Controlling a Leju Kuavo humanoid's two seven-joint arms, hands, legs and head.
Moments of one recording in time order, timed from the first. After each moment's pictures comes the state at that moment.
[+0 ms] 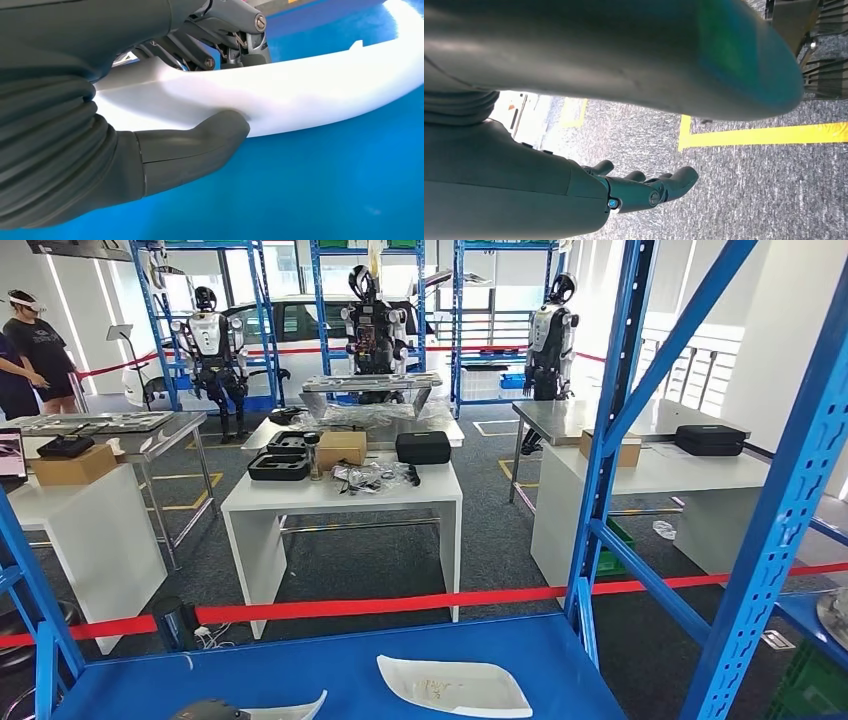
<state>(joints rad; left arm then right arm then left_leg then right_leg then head) -0.83 0.42 -0.88 -0.52 -0.56 -0.38 -0.52 -0.03 0.03 -0.30 -0.16 0.47 0.14 0.23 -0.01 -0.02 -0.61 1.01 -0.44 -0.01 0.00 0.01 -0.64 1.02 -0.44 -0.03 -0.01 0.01</state>
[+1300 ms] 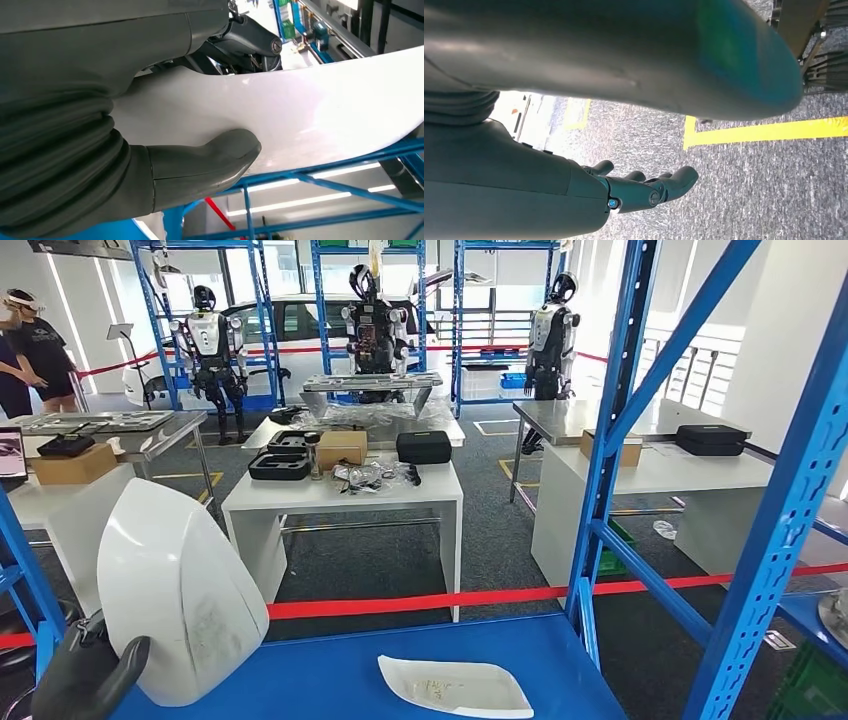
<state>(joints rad) -0.44 0.35 -0.14 -1.43 0.48 -0.56 -0.58 -0.02 0.02 -0.34 -0.16 0.48 0.15 0.23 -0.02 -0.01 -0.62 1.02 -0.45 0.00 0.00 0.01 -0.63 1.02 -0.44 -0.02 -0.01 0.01</state>
